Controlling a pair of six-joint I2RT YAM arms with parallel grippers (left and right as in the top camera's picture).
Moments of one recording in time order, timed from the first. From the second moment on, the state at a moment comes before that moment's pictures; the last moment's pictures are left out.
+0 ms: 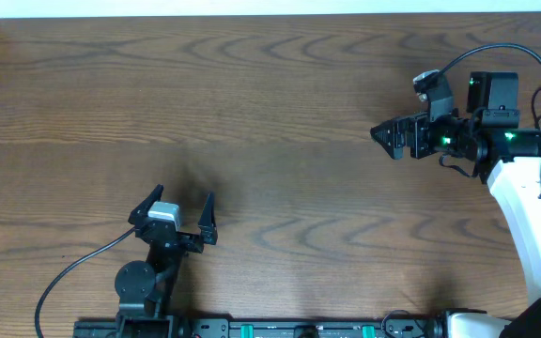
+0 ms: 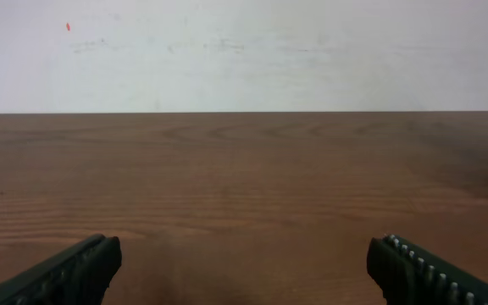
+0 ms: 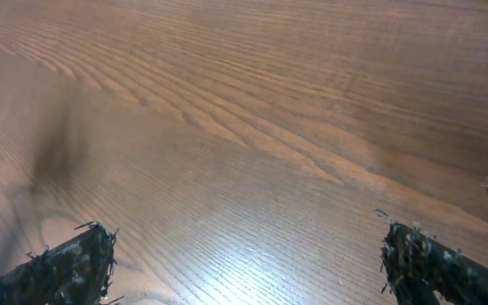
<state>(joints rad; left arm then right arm) -0.04 0.01 0.02 -0.10 0.18 -0.06 0.00 1.45 1.13 -0.64 -0.58 -0.11</state>
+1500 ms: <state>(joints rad) -0.04 0.01 0.02 -0.10 0.17 -0.06 0.00 0.97 0.46 0.02 -0.27 -0.11</state>
